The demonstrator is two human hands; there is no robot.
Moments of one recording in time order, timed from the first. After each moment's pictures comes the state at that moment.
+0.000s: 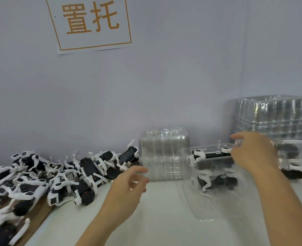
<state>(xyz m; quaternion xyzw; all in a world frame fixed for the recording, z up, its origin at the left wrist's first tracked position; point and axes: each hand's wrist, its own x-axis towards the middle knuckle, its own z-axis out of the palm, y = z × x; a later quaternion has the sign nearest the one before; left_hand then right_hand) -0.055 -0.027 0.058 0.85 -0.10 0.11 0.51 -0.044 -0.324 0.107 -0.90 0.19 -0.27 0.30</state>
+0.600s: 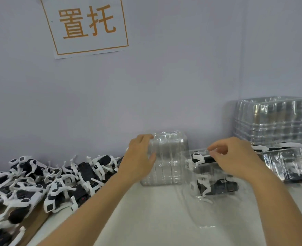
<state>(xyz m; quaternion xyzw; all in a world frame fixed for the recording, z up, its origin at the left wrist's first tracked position) 0.037 -0.059 0.093 0.91 -0.23 0.26 0.23 -0.031 -0.319 0.104 -0.91 0.04 -0.20 0.35</state>
